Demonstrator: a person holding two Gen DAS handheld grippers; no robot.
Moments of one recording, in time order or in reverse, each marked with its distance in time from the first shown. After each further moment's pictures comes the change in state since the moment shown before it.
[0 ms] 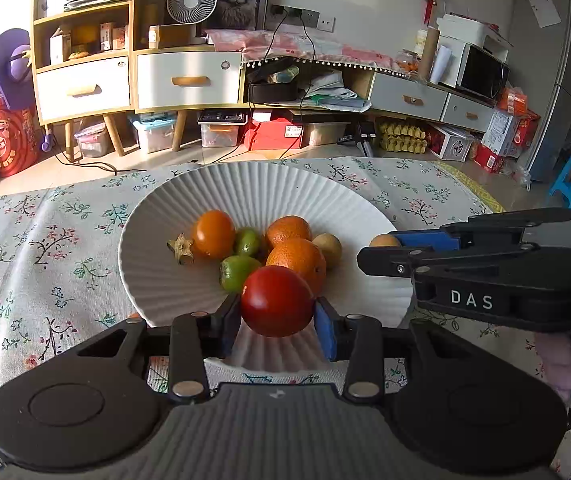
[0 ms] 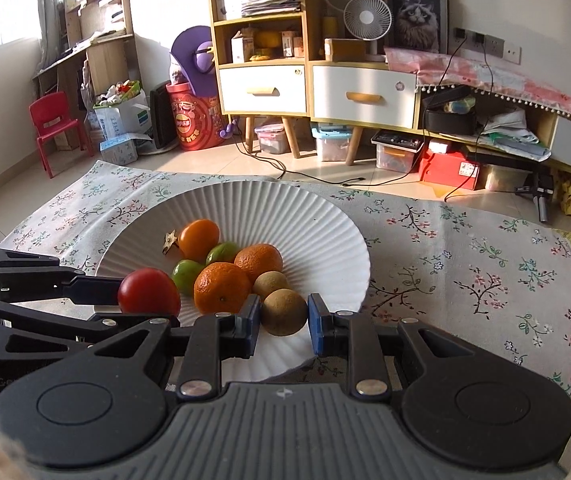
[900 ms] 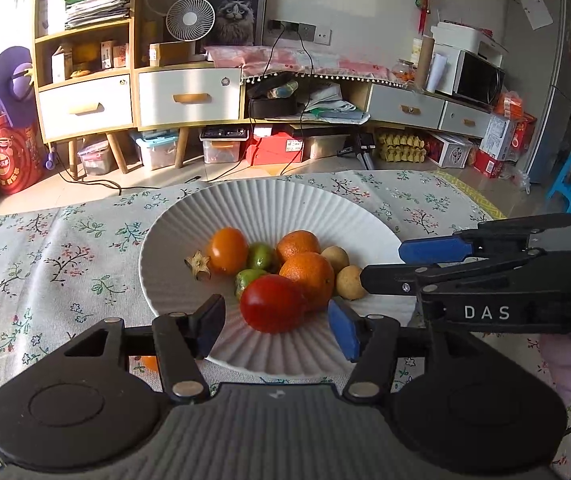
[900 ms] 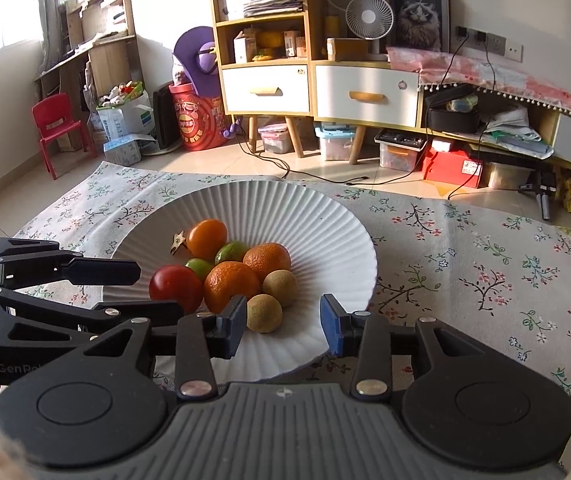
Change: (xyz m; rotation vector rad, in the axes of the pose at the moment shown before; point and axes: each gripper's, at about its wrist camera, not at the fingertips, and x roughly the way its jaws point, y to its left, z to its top) left arm -0.019 0.004 0.000 0.028 -0.046 0.006; right arm -0.011 0.005 0.003 0.019 -0.001 0.016
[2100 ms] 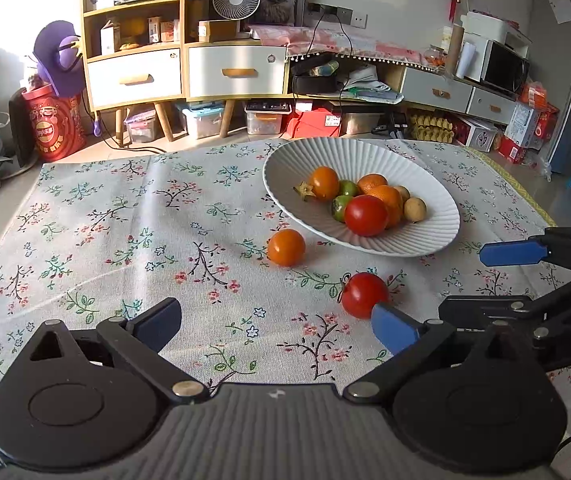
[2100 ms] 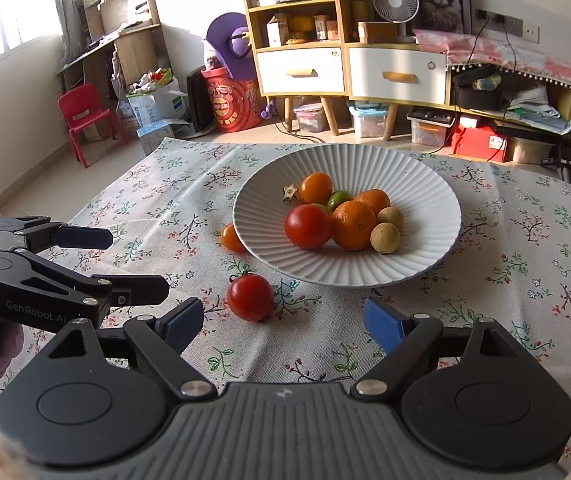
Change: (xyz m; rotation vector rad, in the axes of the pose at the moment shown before) left arm -0.062 0.058 -0.043 -0.035 0.073 0.078; right arm -0.030 0.059 -0.029 0.014 0.058 0.071
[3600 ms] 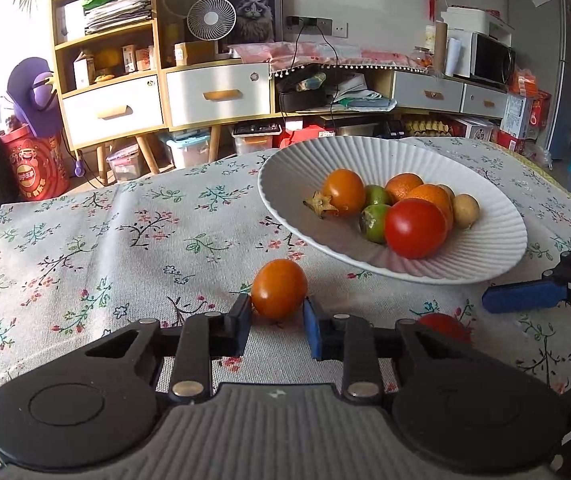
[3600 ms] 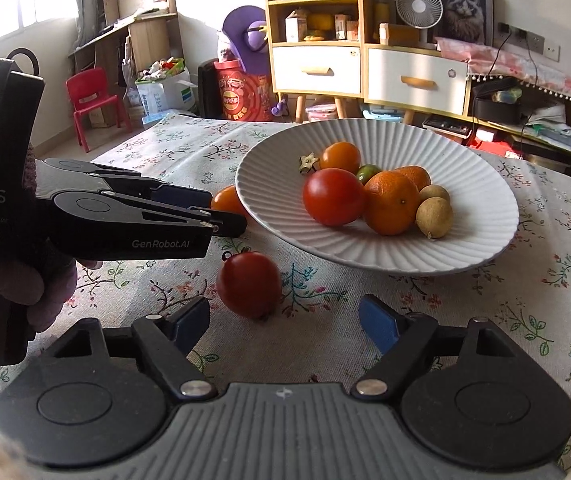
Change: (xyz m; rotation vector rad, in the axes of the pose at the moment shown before) left arm 0.068 -0.002 0.007 0.106 -0.094 0.000; right arm 0.038 0.011 -0.019 -0.079 -0.034 -0.009
